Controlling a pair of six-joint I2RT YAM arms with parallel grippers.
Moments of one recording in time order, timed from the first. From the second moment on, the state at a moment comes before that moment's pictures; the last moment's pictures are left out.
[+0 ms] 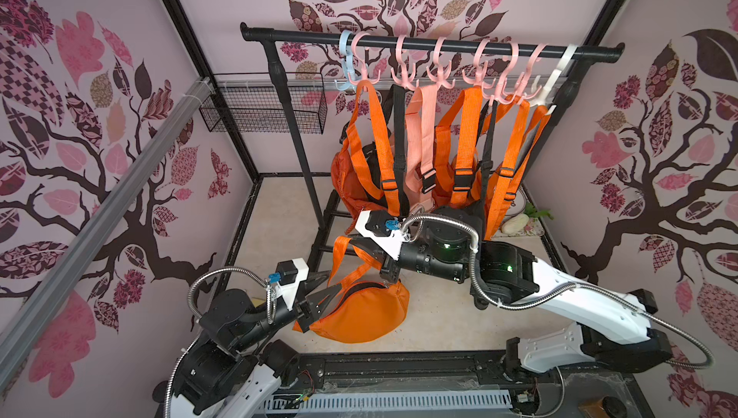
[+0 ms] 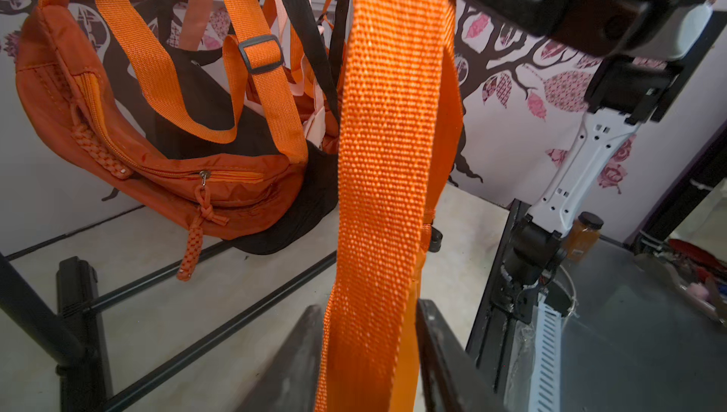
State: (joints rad) left arm -0.55 0.31 0.80 -0.61 0.42 -0.04; right arm 1.26 1.36 1.63 -0.40 0.06 -0.20
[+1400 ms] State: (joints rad) left arm -0.20 1.82 2.65 -0.81 0.07 -0.24; right arm 0.78 1.96 2.60 -0.42 -0.35 -0.05
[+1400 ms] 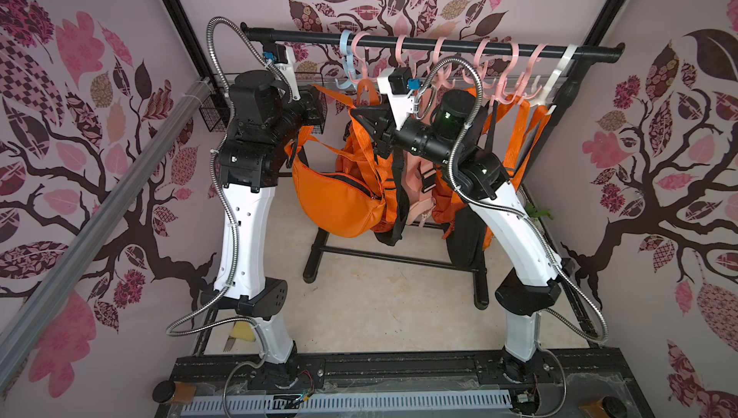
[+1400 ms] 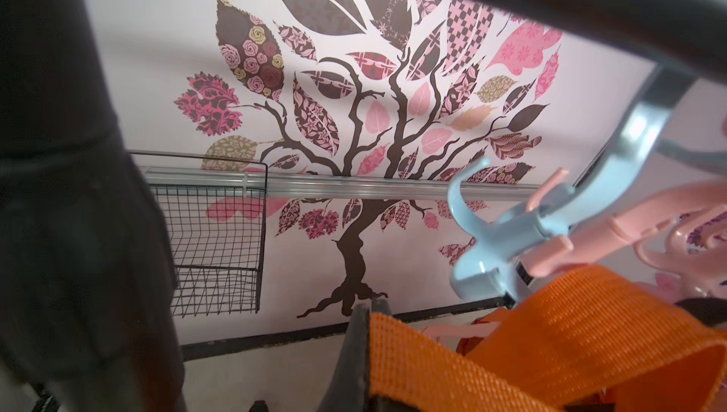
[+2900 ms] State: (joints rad) left arm -0.20 1.95 2.49 -0.57 0.26 -0.28; right arm 0.67 2.07 2.30 0.01 -0.35 0.18
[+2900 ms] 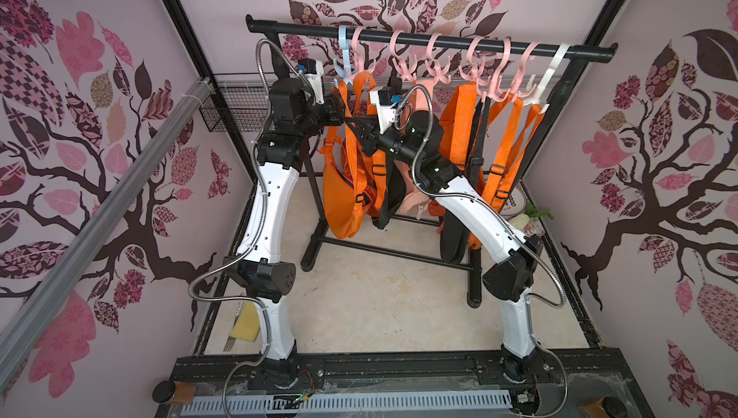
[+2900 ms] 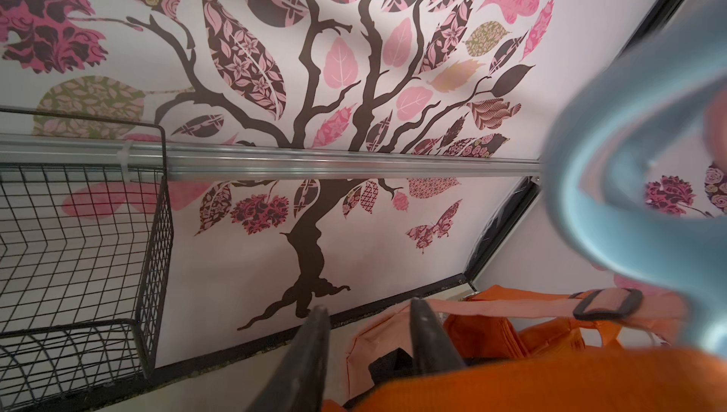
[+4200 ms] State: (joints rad) left arm -0.30 0.76 1.00 -0.32 -0.11 -0.22; right arm 0.83 1.23 1.60 -0.15 -0.14 0.03
